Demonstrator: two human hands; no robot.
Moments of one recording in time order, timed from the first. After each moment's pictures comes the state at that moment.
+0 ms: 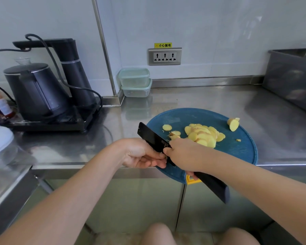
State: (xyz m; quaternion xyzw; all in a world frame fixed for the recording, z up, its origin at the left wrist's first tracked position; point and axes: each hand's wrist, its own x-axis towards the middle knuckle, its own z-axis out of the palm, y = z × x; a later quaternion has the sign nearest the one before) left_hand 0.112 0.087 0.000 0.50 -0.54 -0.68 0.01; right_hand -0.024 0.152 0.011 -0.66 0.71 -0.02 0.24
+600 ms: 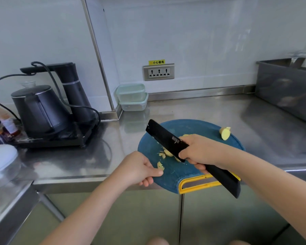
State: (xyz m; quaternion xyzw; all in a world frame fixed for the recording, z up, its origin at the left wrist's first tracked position) left_hand 0.101 0.125 -0.002 0.58 -0.72 -0.38 0.08; right_hand -0.085 0.163 0.038 -0.61 0.67 -0.17 0.38
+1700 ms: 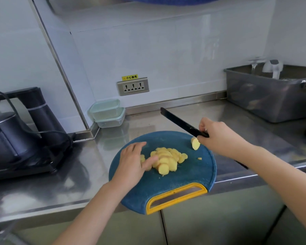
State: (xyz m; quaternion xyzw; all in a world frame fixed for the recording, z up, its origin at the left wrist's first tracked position) left_hand 0.027 0.091 -0.017 0.46 -0.84 -0.15 0.23; right_hand -0.218 0.170 0.042 -0.61 0.74 -0.26 0.08
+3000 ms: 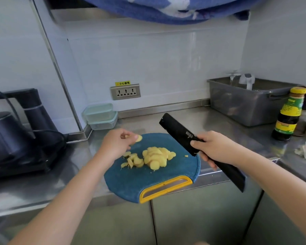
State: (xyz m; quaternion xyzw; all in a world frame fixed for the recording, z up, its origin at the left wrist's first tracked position) left_hand 0.031 0.099 0.053 0.49 -0.73 -0.33 0.35; right_hand -0.197 0.237 0.064 -0.56 0.73 -0.30 0.27
